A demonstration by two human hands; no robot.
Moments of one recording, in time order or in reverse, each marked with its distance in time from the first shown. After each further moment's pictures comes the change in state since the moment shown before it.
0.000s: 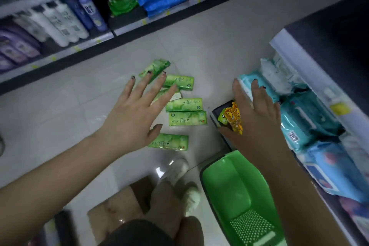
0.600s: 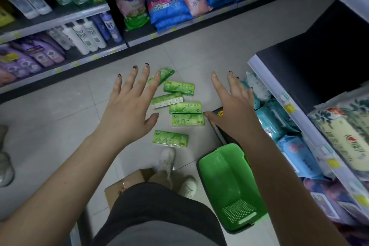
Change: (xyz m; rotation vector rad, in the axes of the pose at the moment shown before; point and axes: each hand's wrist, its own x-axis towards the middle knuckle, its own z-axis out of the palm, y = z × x) left_hand -0.064 0.010 -0.151 -0.128 -0.019 -0.271; right_hand -0.041 -0.058 -0.105 -0.024 -0.046 -0.123
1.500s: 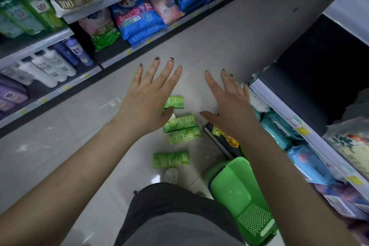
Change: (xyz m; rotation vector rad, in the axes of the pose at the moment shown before) left_hand 0.188 -0.082 -0.006 -0.041 -0.015 0.331; right_hand 0.149 -0.051 -0.025 -0.044 -0.006 0.188
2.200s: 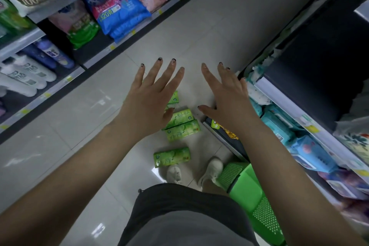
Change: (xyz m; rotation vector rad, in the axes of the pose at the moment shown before) left_hand 0.063 -0.053 0.037 0.051 0.098 0.200; right_hand 0.071 -0.009 0.007 0.030 -0.061 0.108
